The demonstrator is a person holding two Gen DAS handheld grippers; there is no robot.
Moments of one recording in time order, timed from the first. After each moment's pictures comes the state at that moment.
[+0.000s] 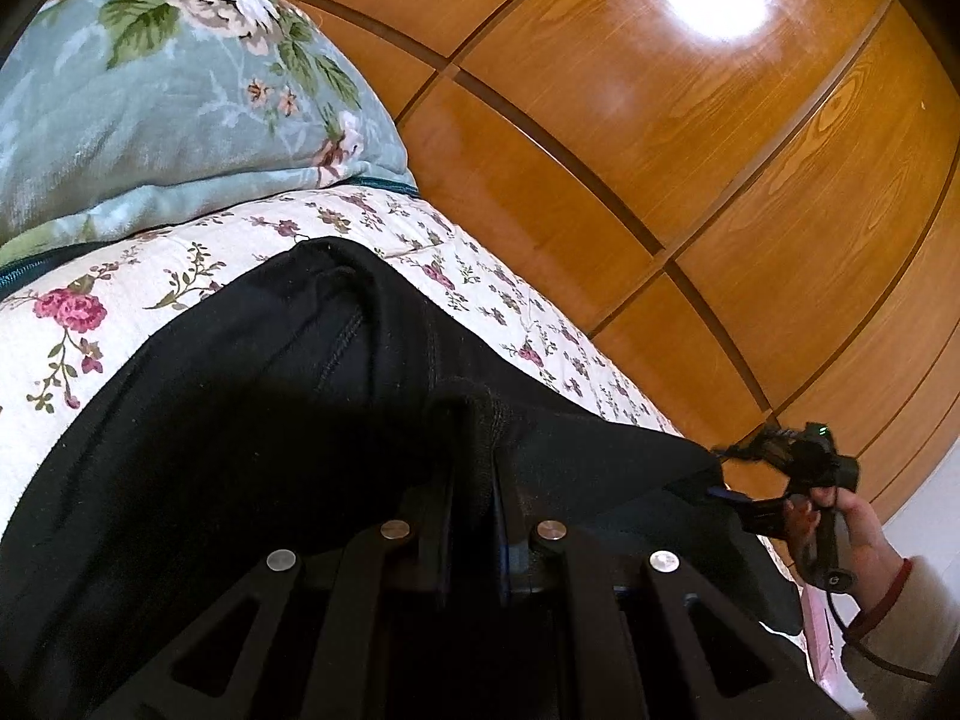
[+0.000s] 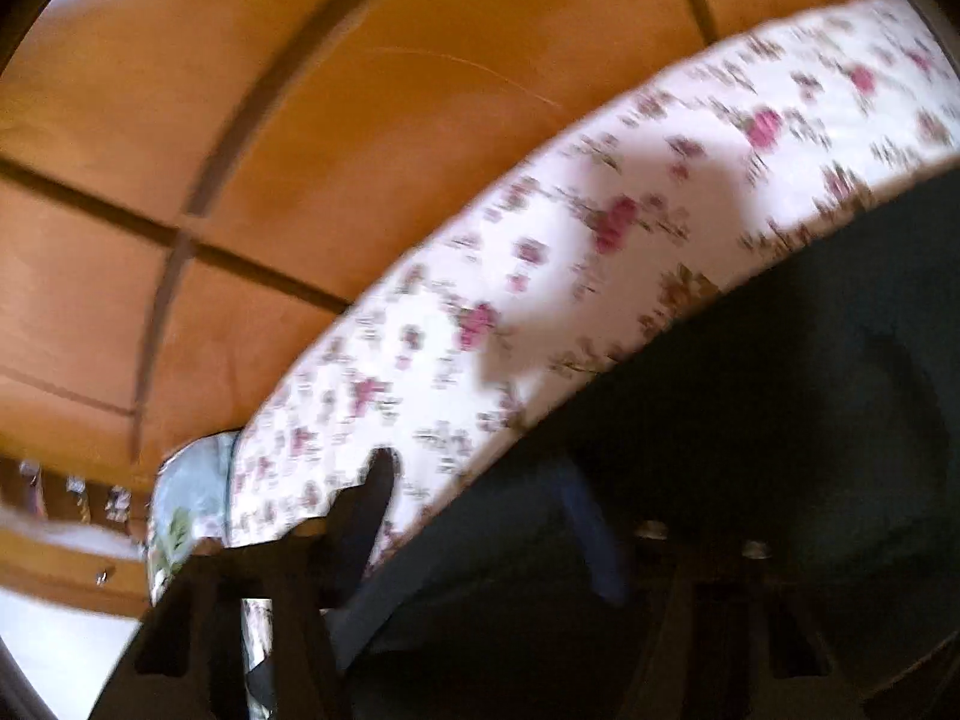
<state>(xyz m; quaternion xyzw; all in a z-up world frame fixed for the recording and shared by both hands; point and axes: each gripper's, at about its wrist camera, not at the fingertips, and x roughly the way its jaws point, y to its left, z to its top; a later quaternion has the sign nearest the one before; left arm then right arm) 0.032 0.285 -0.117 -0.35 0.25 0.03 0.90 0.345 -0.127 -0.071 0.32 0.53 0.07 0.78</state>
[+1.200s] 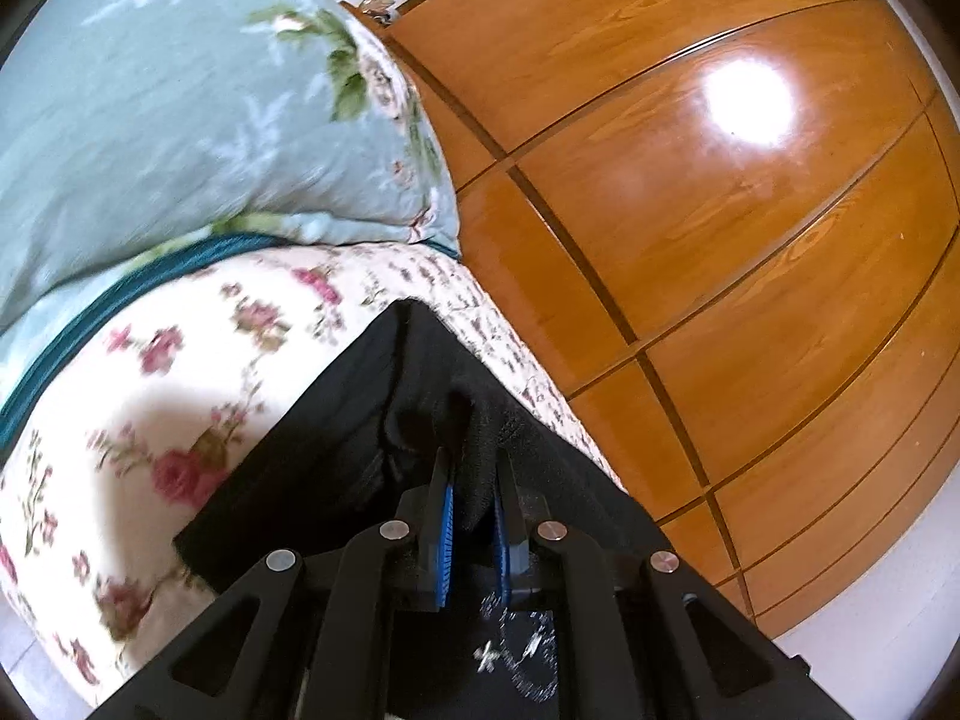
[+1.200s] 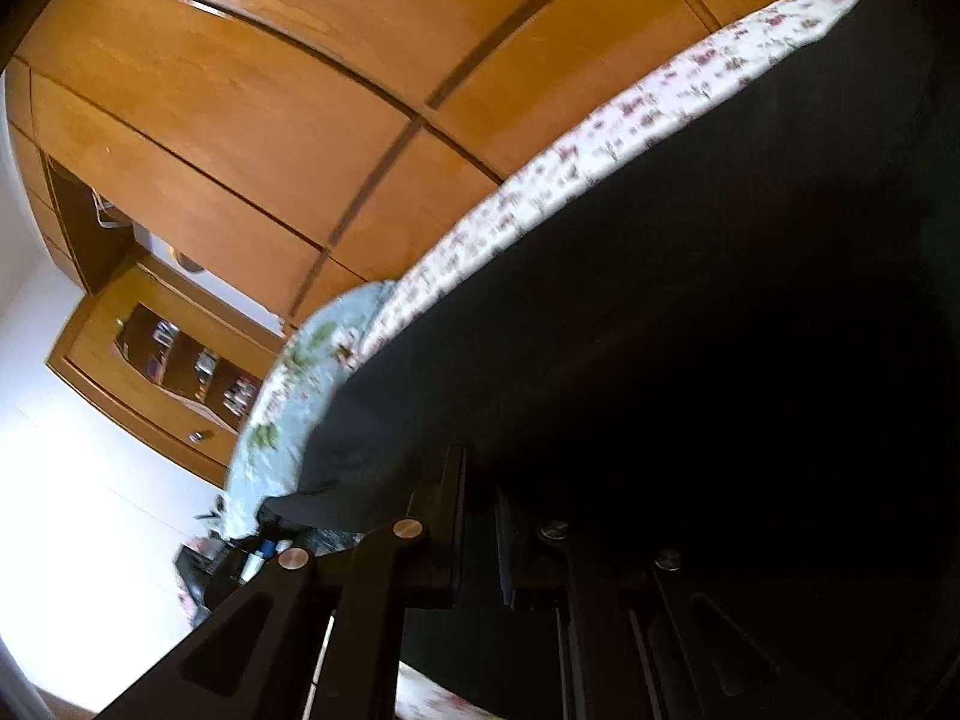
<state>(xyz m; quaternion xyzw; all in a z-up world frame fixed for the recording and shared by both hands) -0.098 0.315 -0.121 -0.45 0.16 0.04 0.88 0.073 -0.173 -0.094 0.31 0.41 0.30 0.81</state>
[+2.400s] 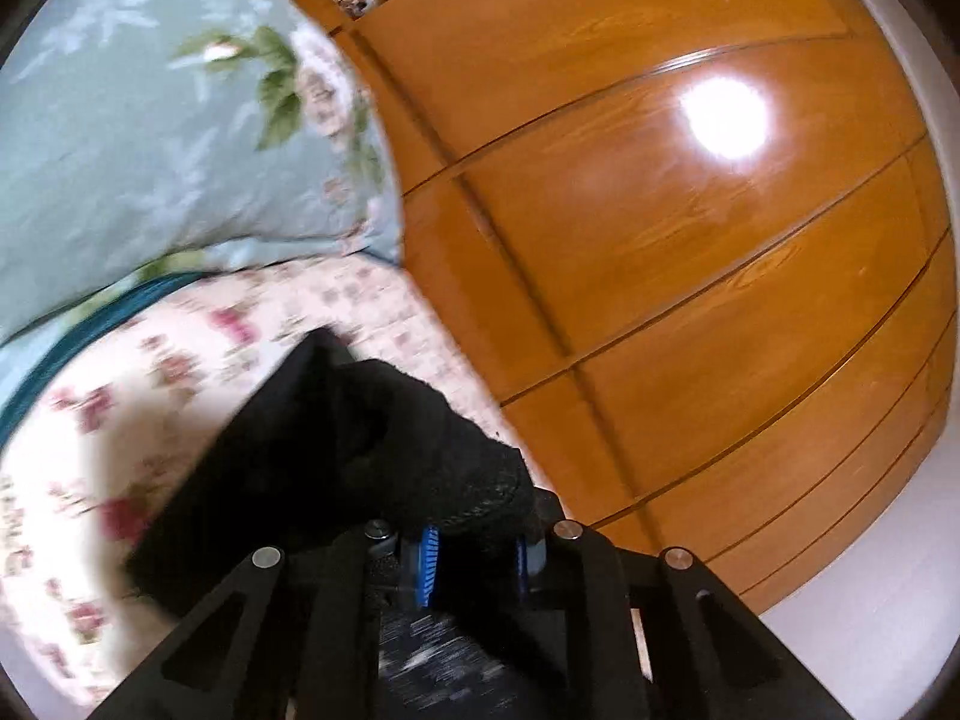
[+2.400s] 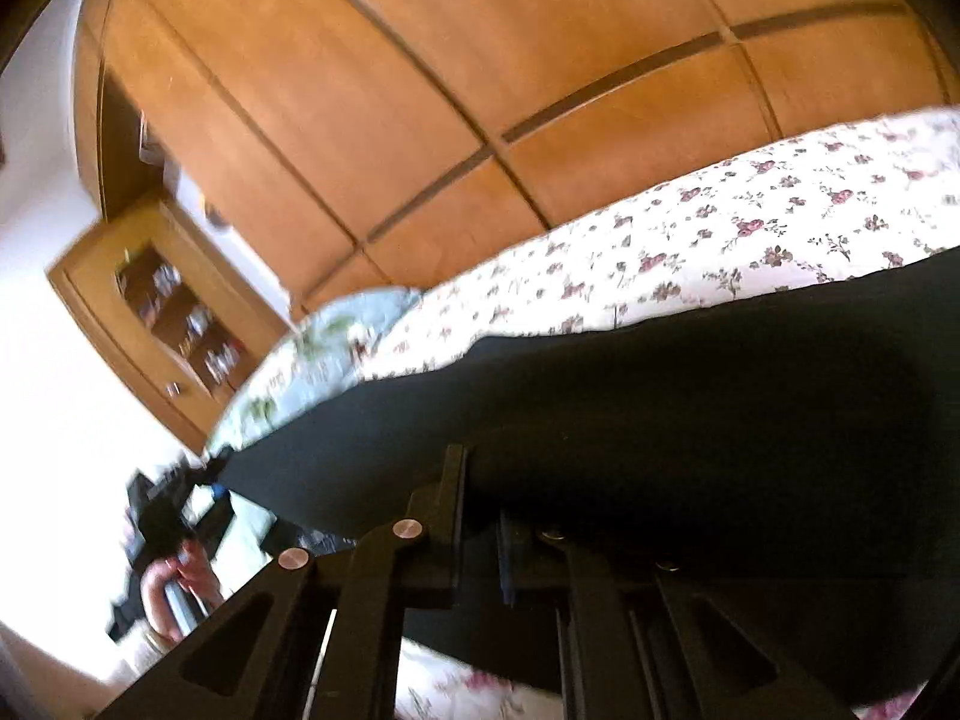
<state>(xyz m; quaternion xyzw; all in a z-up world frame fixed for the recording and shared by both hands) -0.100 0.325 -0.079 -0.47 0.17 -0.01 0.87 0.045 -0.156 -0.046 0.20 0.36 0.31 0.86</state>
